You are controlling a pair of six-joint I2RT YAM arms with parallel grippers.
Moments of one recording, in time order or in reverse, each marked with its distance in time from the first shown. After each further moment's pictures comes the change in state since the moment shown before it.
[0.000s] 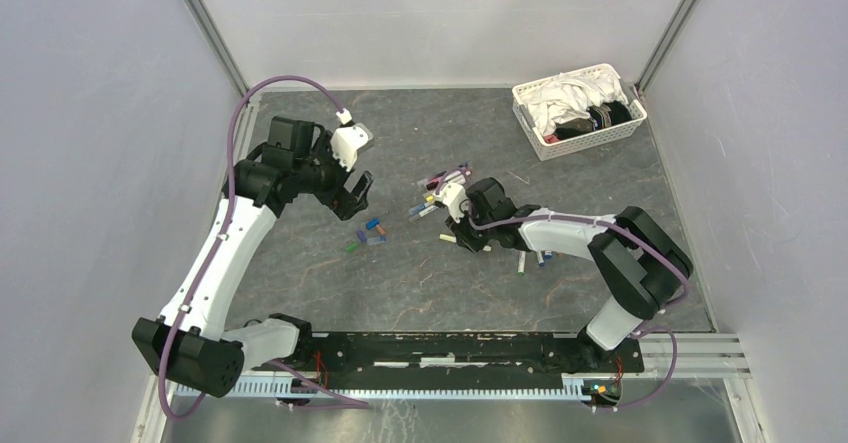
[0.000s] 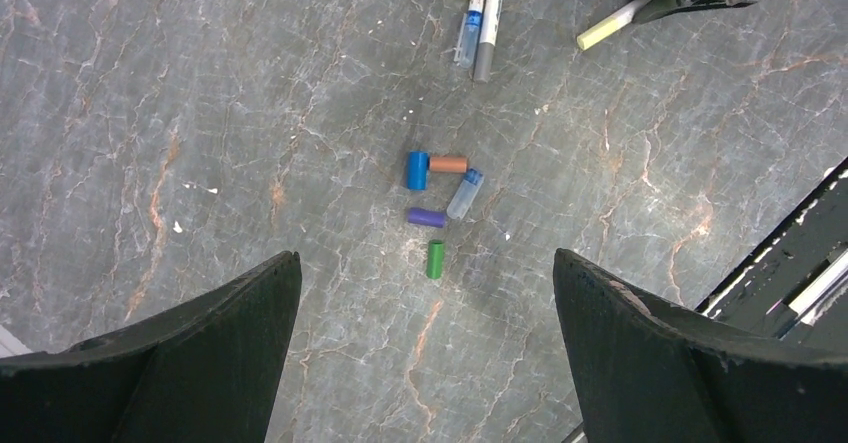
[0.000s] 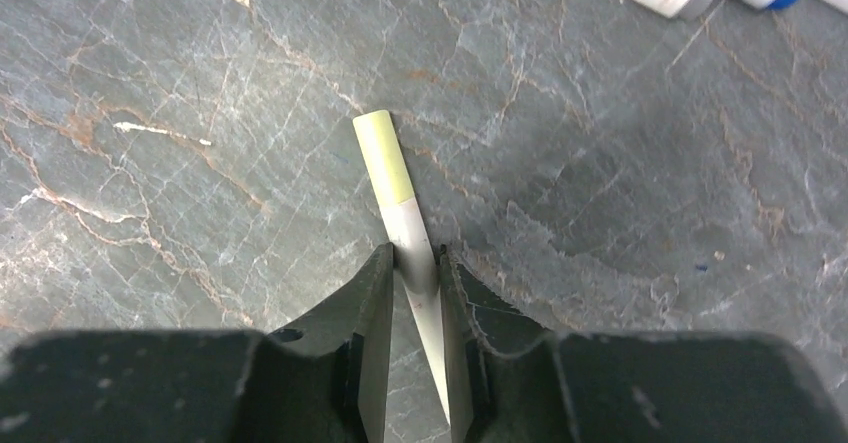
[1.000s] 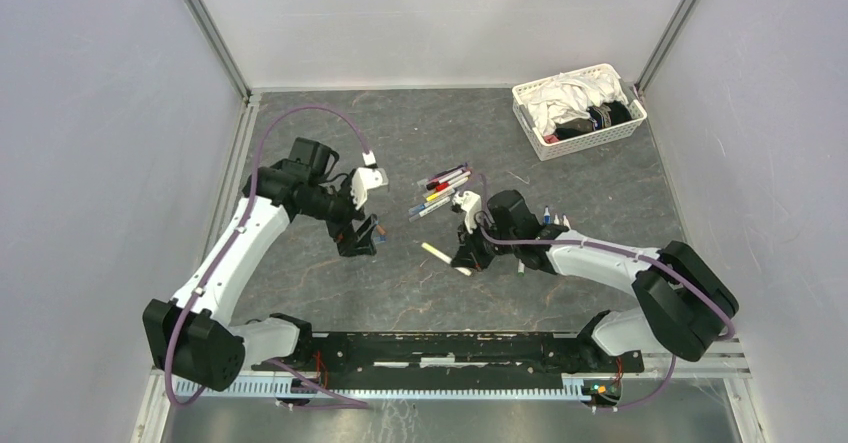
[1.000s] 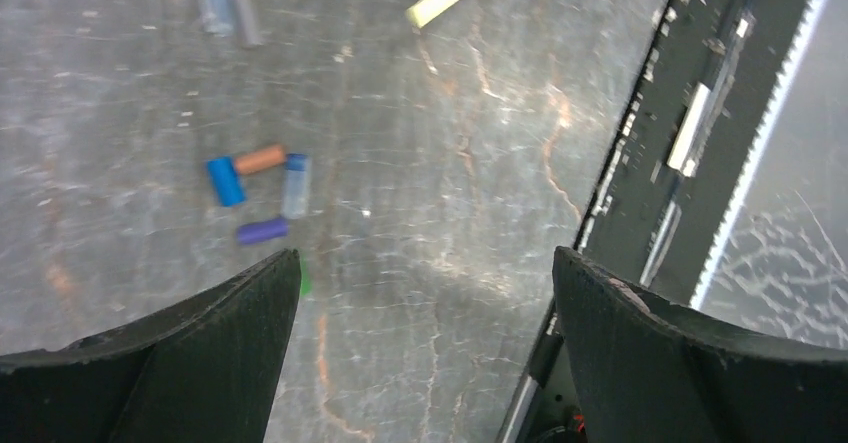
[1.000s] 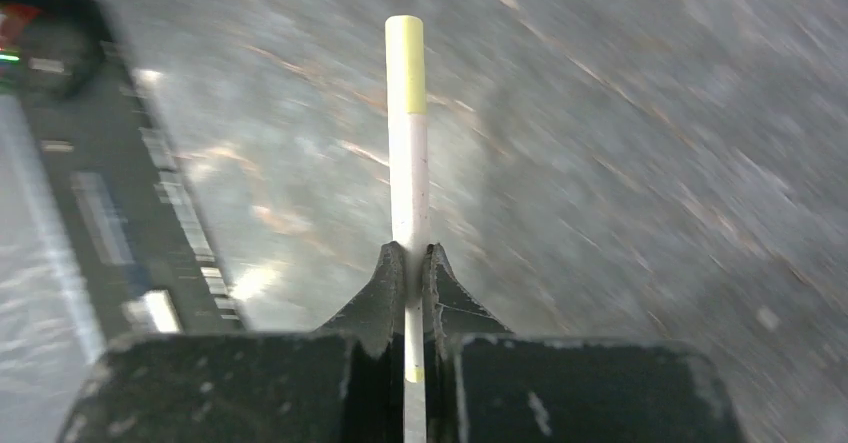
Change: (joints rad) left arm -0.007 0.030 -0.122 -0.140 0.294 0.245; right arm 0.017 -0.282 -0.241 0.094 -0.196 0.265
